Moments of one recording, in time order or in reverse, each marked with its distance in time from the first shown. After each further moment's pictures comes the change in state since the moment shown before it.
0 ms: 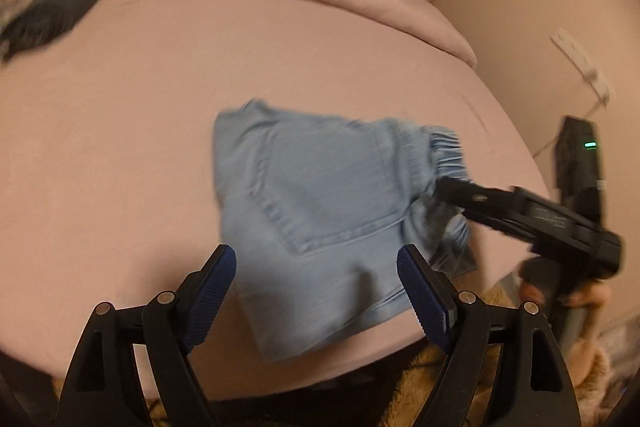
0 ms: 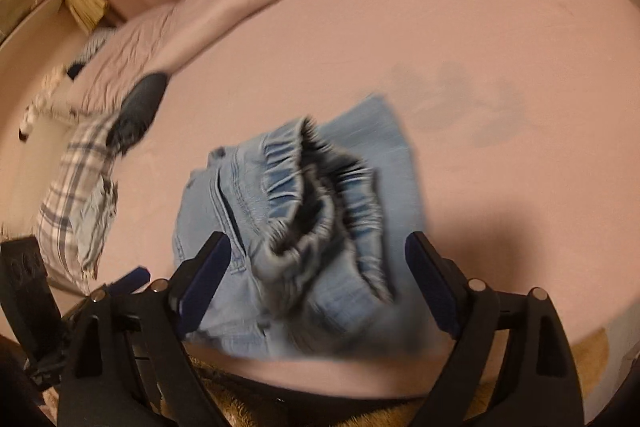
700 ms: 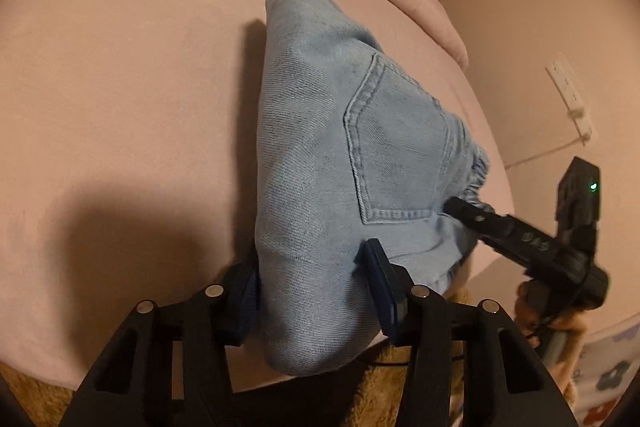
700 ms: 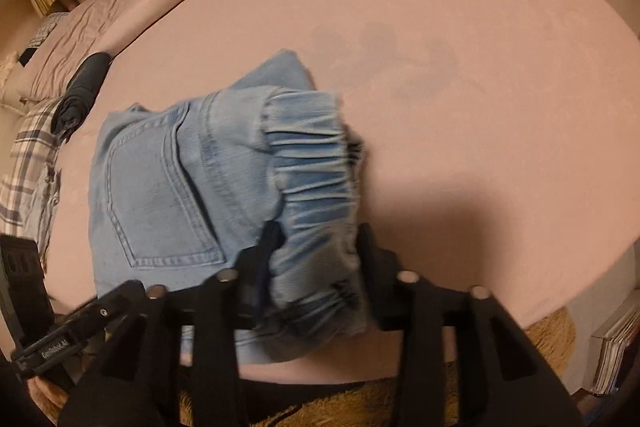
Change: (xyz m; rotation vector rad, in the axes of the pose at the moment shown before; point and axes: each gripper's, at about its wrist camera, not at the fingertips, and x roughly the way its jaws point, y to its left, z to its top) left arm 0.045 0.019 -0.028 -0.159 0.091 -0.190; right arm -0.007 -0.031 -0.015 0.010 0.030 -0.218
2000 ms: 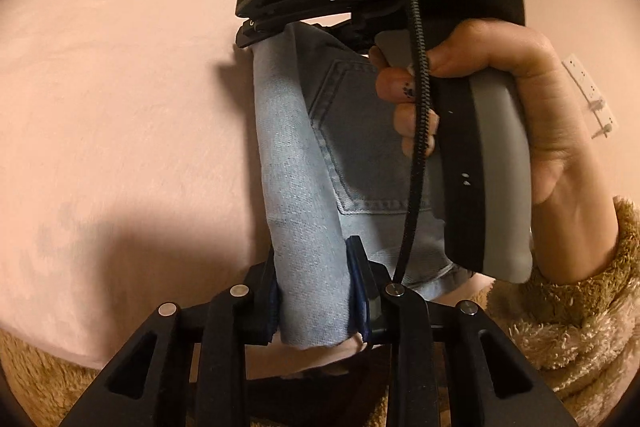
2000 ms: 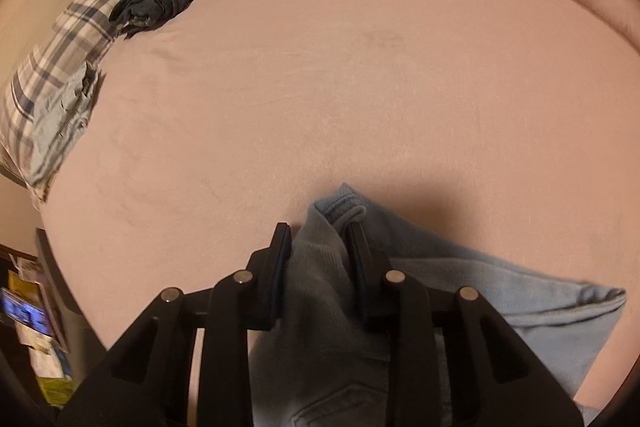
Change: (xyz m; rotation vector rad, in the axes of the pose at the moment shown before) left arm 0.008 -0.025 -0.030 0.041 -0.064 0.134; right arm 0.119 0.229 0.078 -0.491 0.129 0.126
